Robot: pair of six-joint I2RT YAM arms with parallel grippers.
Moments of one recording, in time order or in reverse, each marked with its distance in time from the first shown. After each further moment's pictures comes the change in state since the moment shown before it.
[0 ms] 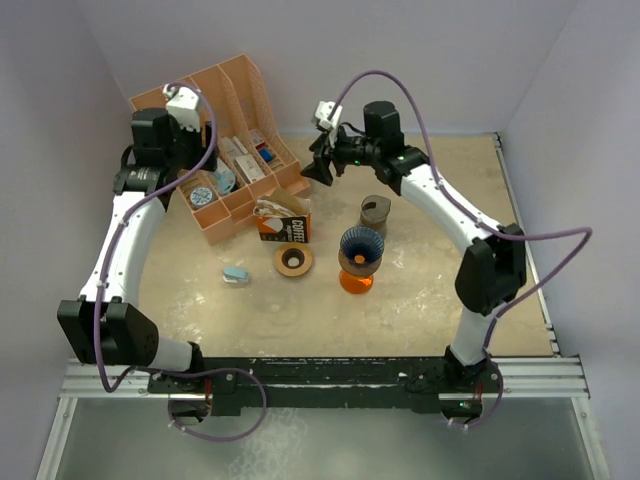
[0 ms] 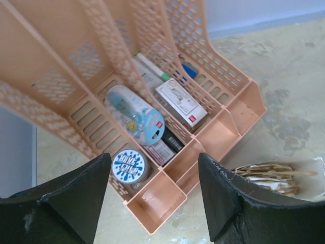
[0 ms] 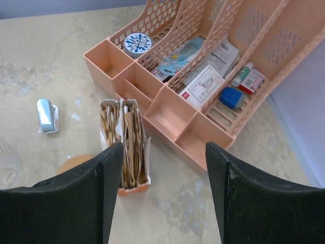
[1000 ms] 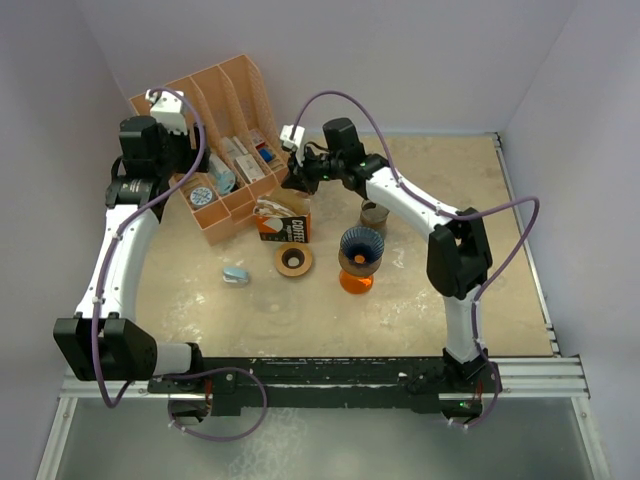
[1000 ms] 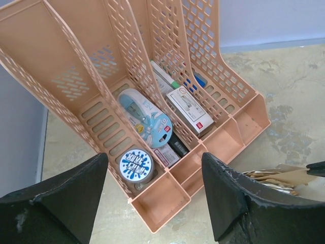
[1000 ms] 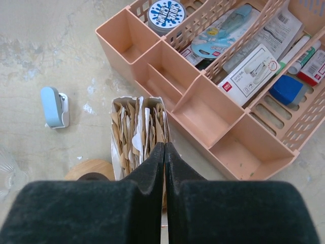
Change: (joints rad) left arm 0.061 -0.086 -0.088 0.076 -0.033 -0.075; right arm 0.114 0.240 0.127 -0.053 0.042 -0.003
